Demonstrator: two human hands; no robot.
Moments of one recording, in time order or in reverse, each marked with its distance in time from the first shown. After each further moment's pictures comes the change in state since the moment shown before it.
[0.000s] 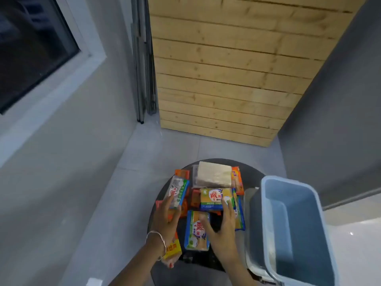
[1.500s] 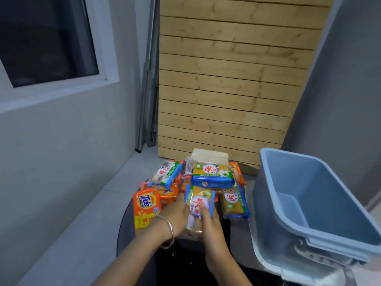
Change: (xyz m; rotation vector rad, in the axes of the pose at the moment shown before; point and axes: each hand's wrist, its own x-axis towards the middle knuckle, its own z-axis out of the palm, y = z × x) left_hand -0.021 -0.084 0.097 0.437 -0.118 0.239; right_hand -0.007 0.135 0.046 0.650 -0.138 -0.031
